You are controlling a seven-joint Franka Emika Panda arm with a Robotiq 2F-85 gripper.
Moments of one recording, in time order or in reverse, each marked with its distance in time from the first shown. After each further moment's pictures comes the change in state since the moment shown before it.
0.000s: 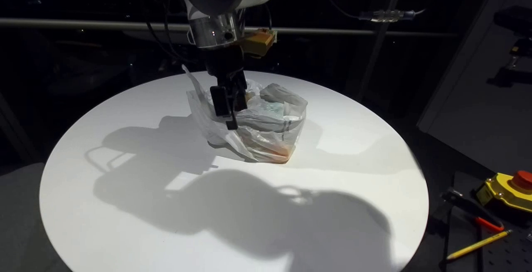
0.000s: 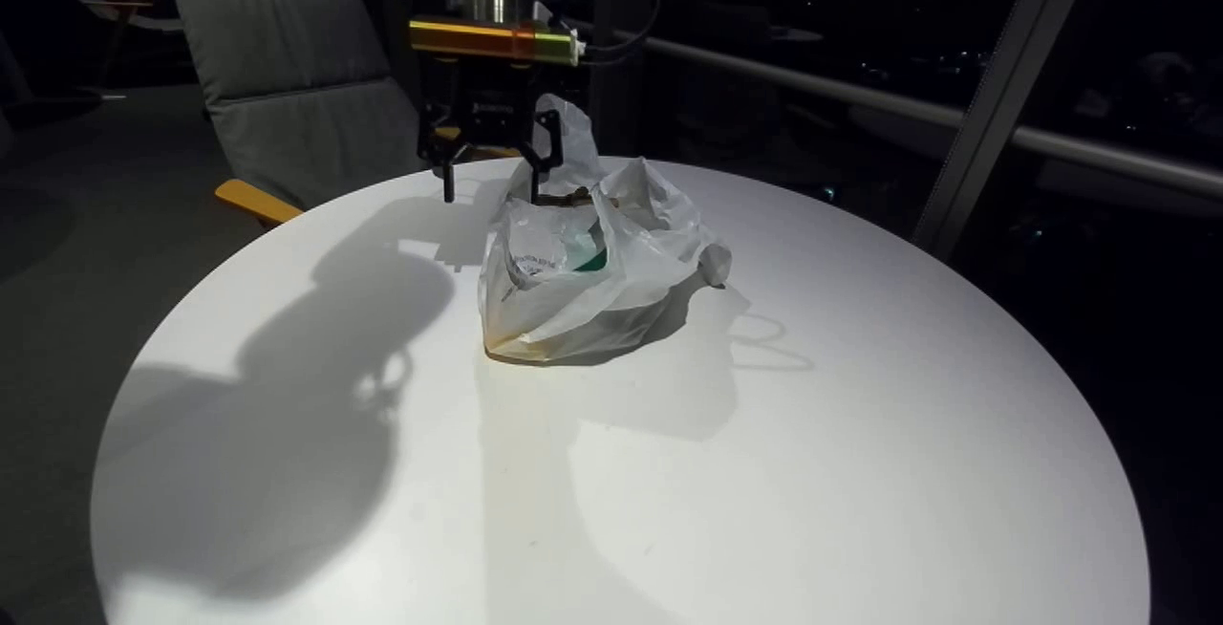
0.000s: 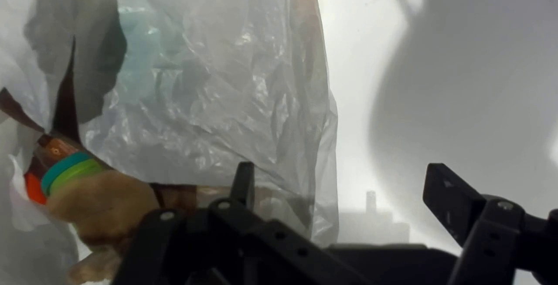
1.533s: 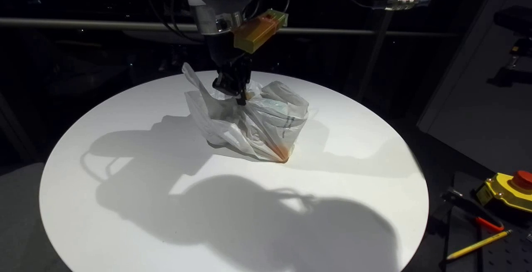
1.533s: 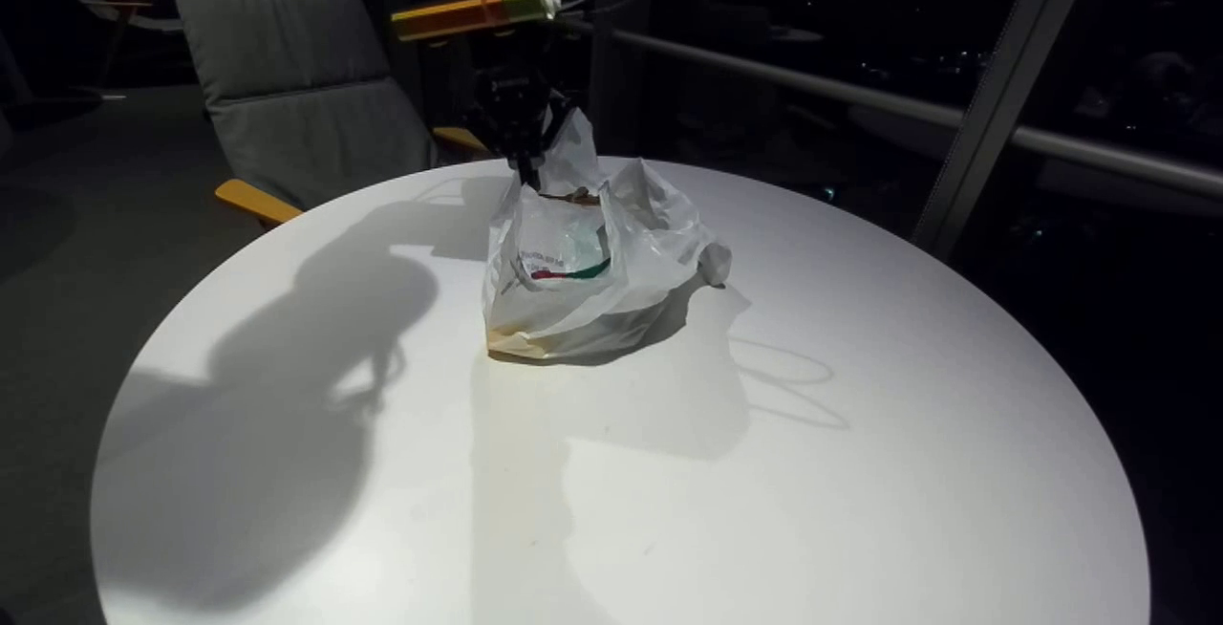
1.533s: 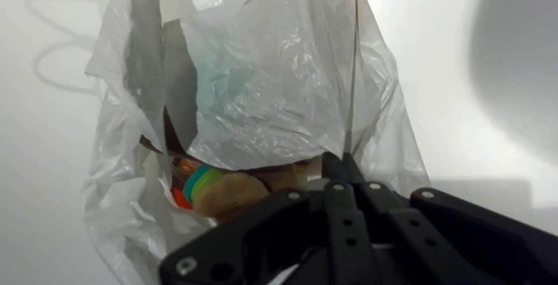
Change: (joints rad) arm 0.051 -0.067 -0.068 -0.054 -0.142 0.078 0.384
